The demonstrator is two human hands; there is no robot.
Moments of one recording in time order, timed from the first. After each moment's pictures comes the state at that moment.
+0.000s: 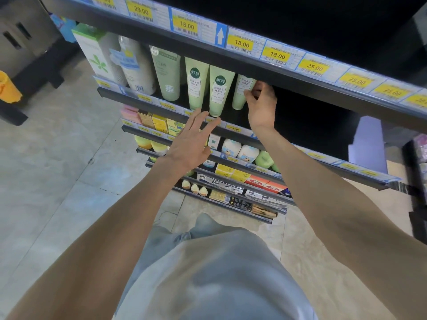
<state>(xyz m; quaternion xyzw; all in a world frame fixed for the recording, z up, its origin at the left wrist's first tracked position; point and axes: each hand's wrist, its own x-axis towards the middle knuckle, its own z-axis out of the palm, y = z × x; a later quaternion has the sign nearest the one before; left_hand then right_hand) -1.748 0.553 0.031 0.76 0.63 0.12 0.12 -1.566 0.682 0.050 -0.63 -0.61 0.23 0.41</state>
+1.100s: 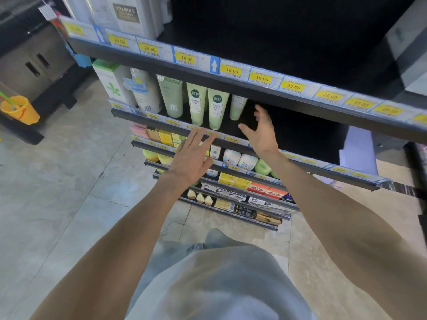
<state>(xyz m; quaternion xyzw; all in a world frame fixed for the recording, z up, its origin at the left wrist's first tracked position) -1.746 0.527 0.053 0.75 0.65 0.09 0.13 -1.532 0.634 0.056 -0.62 -0.65 0.30 0.32</state>
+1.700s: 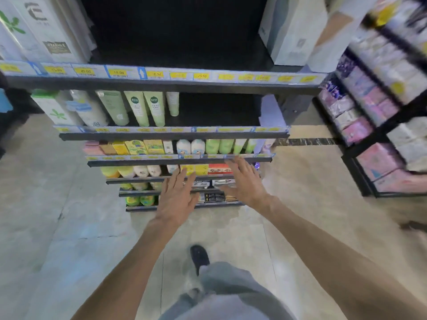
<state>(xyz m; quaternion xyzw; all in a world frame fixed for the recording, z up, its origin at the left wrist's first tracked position) -1.684 0.355 0.056 0.82 0.56 0.04 0.12 -1.441 0.356 0.072 -0.67 -0.72 0.12 0.08</state>
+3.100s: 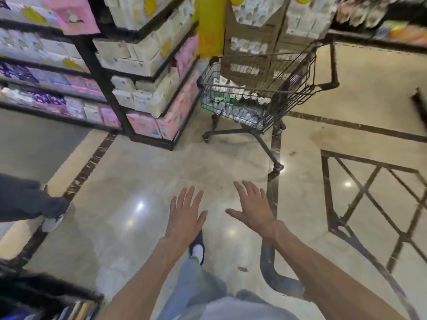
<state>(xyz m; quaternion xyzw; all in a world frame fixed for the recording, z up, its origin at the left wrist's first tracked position) -0.885 0.089 0.004 0.99 -0.01 -0.09 0.14 -0.822 -0.141 0.023 -0.98 -0.15 0.13 0.09</state>
